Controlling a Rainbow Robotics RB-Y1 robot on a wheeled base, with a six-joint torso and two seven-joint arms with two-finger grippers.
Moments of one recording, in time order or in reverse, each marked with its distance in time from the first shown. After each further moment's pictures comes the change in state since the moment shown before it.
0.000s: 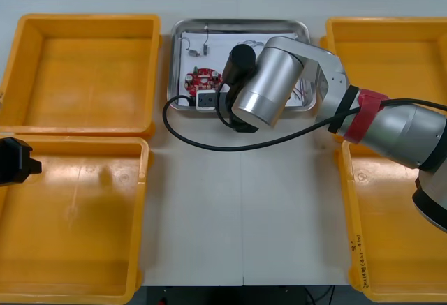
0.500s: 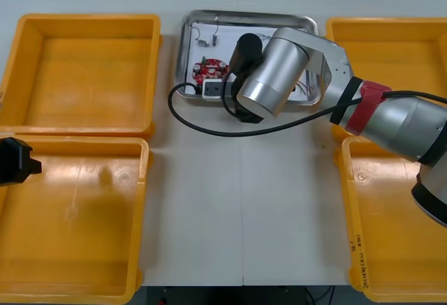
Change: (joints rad) right arm -0.023 0.000 -0.017 0.071 -0.002 -0.033 0.000; left arm 0.000 0.000 0.000 0.000 0.000 0.000 0.000
